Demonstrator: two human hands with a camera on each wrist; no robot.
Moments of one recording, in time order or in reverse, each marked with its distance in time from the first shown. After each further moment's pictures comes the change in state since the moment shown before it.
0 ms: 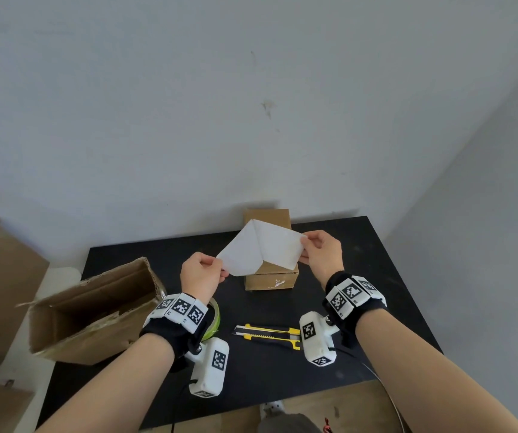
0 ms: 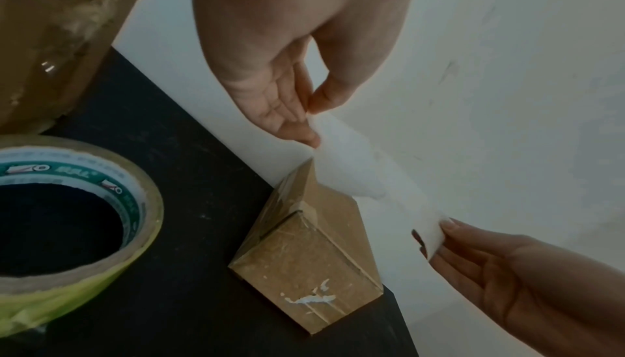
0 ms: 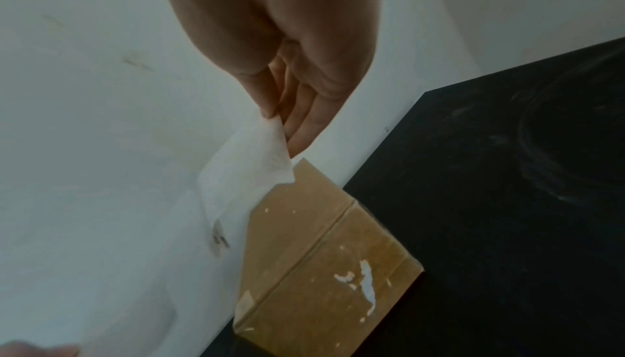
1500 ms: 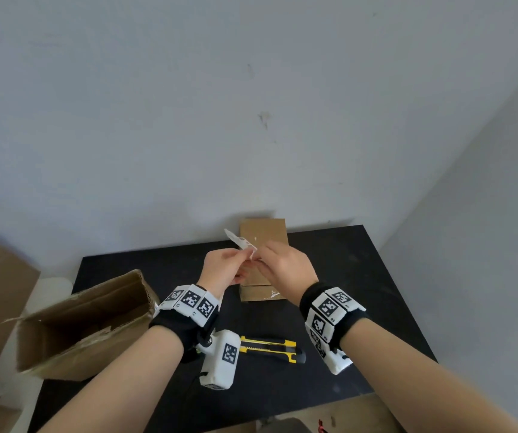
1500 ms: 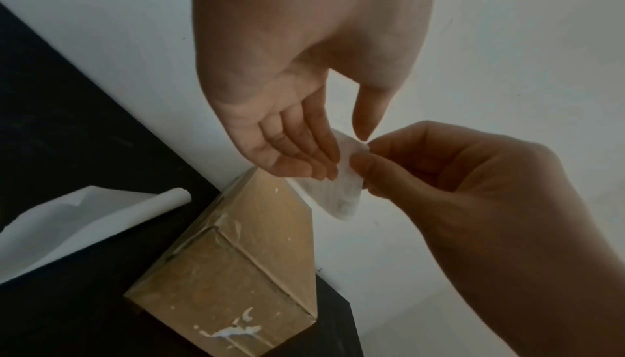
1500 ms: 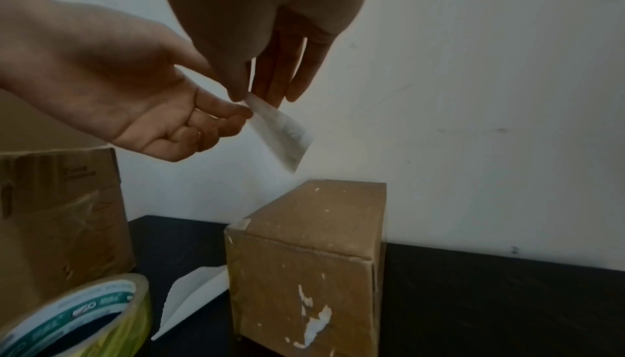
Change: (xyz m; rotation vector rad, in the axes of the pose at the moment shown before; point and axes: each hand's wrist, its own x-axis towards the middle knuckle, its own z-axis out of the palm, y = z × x) left_hand 0.003 0.040 0.030 -0.126 -0.331 -0.072; right_hand -0.027 -0.028 0.030 -0.827 -0.205 -1.070
